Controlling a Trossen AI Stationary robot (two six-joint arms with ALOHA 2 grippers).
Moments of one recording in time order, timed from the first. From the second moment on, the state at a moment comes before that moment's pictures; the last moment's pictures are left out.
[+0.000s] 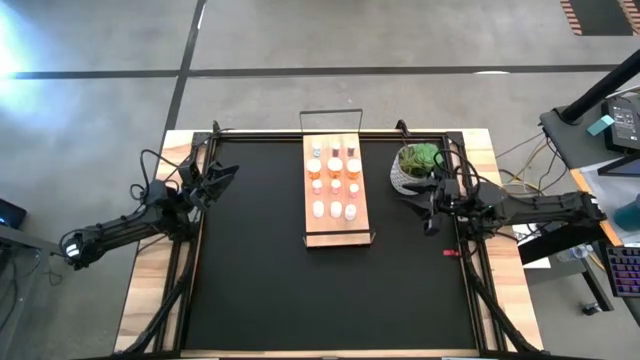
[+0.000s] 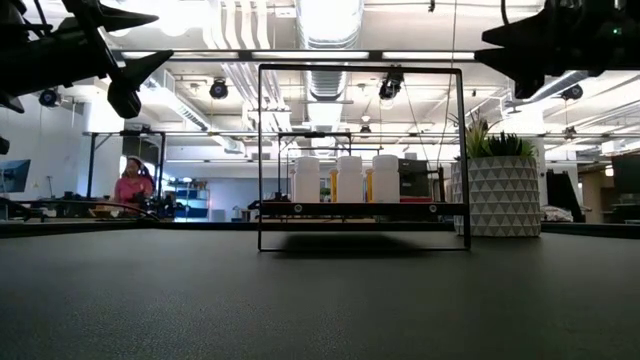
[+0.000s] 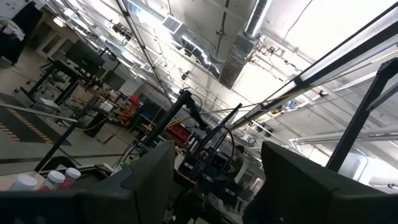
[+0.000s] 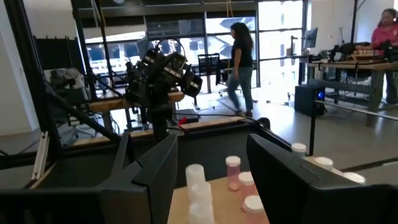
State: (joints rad) left arm 0.40 0.15 0.00 0.57 0.08 -0.73; right arm 0.00 0.28 0.16 0.34 0.16 0.05
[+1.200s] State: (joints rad) left arm 0.40 0.15 0.00 0.57 0.08 -0.73; right arm 0.00 0.00 0.16 0.00 0.16 0.05
